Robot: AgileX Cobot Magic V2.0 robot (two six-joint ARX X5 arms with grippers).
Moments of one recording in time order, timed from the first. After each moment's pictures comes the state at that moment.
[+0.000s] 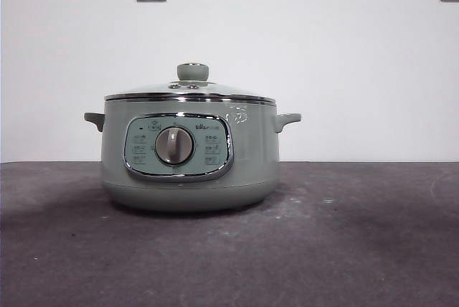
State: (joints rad) left arm -0.33 1.24 1.25 -0.47 0.39 0.06; right arm 0.86 0.91 0.99 -0.66 0.08 0.17
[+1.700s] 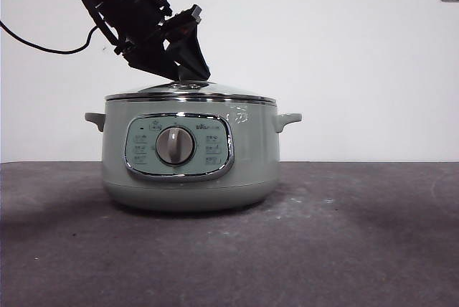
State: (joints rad) left arm -0.40 1.72 1.37 -0.25 0.27 0.14; right arm 0.86 0.84 0.99 -0.68 0.16 0.17
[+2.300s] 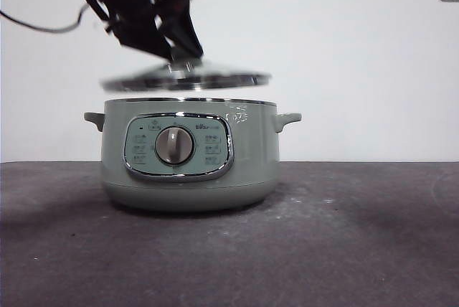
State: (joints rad) left arm -0.39 1.63 1.37 -0.28 0.26 0.14; right arm 0.86 0.84 0.99 -0.69 0.16 0.17
